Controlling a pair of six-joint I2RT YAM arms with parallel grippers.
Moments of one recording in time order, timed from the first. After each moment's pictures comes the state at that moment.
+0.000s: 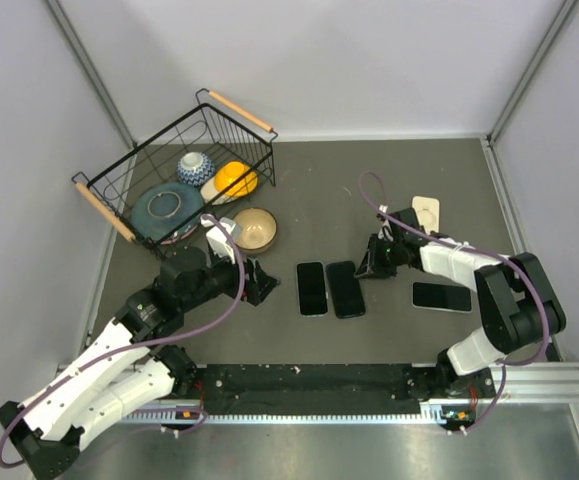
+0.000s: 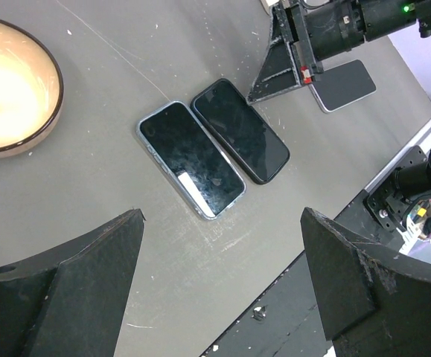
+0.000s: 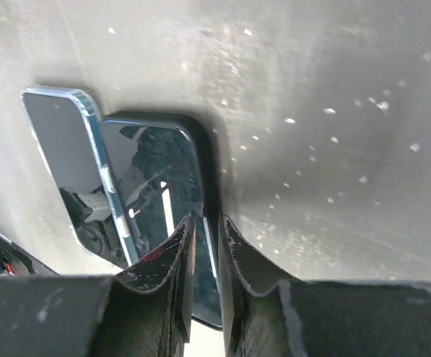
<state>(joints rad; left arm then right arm) -0.71 0.67 0.70 -0.40 0.11 -0.40 0.34 1.52 0.72 -0.23 -0.38 0.53</state>
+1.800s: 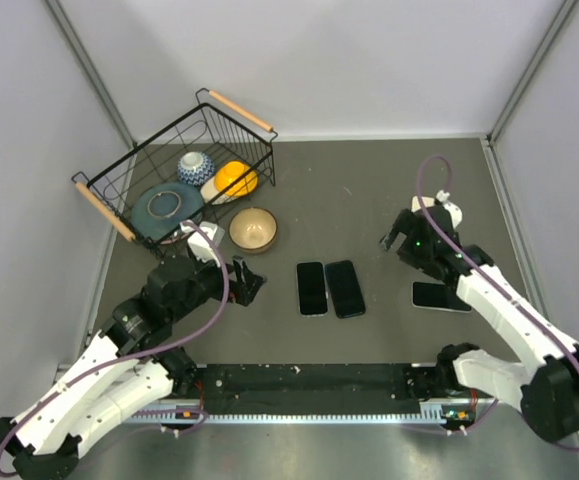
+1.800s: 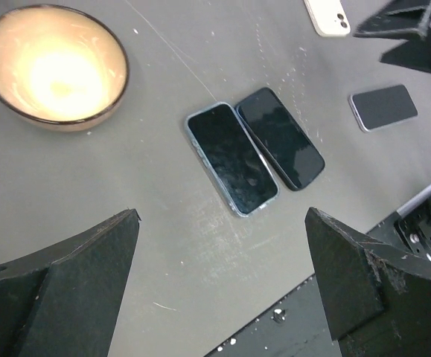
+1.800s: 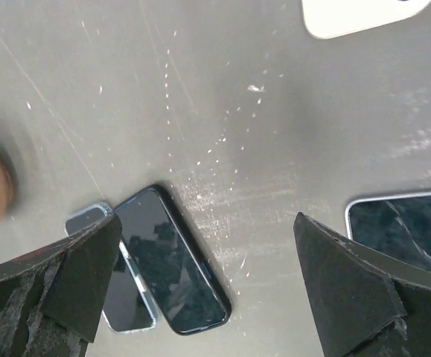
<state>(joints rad) -0.71 0.57 0.71 -0.52 -0.02 -0.42 0.36 1.11 0.75 -0.46 0.15 0.77</state>
